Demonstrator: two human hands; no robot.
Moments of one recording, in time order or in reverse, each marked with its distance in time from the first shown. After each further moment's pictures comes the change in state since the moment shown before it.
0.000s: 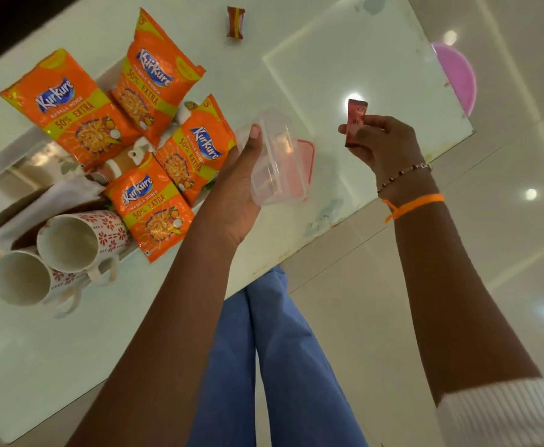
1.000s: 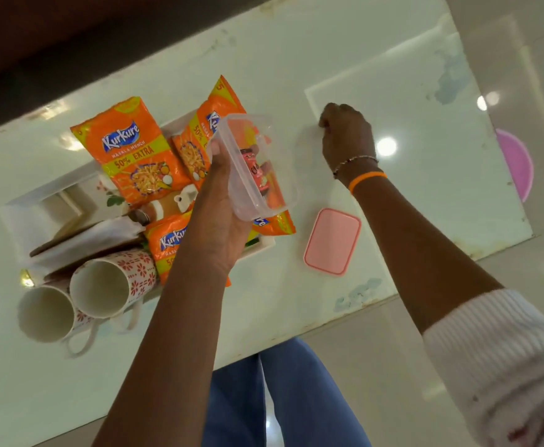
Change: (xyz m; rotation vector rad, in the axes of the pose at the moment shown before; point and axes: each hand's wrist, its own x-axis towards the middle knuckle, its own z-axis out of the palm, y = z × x) left_hand 0.027 0.067 -0.047 -0.298 0.115 0.225; right_hand 0.114 -0.028 0.146 -1.214 -0.049 -0.745
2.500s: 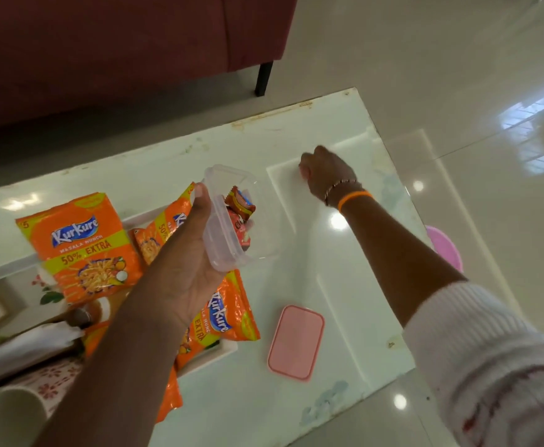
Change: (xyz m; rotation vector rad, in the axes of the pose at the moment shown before) left_hand 0.041 0.049 0.033 -0.041 -0.053 -0.108; right_hand 0.110 0.018 -0.046 -0.276 -0.133 -0.156
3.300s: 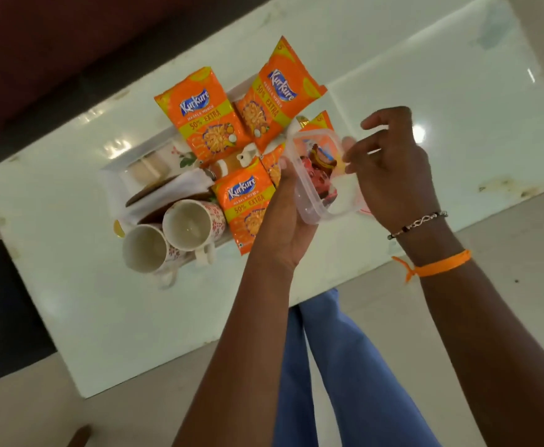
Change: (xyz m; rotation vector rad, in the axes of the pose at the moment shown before) left_hand -0.122 -0.086 -0.068 0.047 0.027 -0.026; right_hand -0.287 -0.156 -0.020 0.920 0.217 0.247
